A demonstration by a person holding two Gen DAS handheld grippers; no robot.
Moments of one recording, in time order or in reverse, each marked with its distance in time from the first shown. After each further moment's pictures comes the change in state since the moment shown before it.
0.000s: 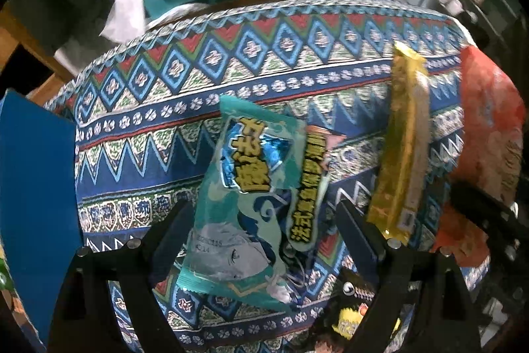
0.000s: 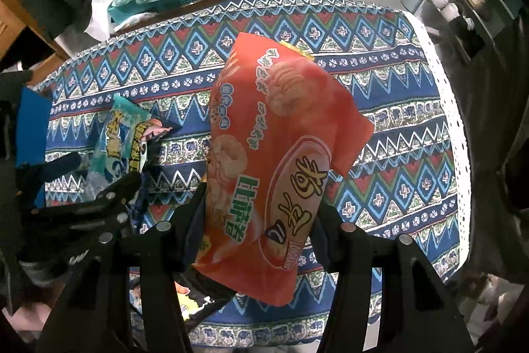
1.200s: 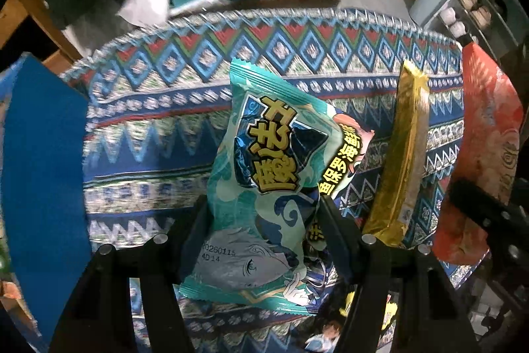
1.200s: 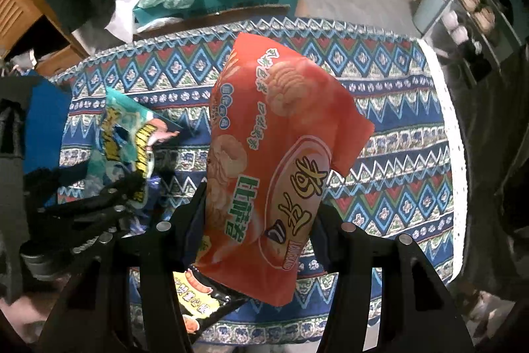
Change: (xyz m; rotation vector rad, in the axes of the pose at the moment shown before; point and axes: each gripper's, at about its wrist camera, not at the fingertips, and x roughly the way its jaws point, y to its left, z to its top) left arm -0.033 0.056 -0.026 -0.082 -0.018 -0.054; right arm -0.021 0.030 0.005 -0.083 -0.044 0.004
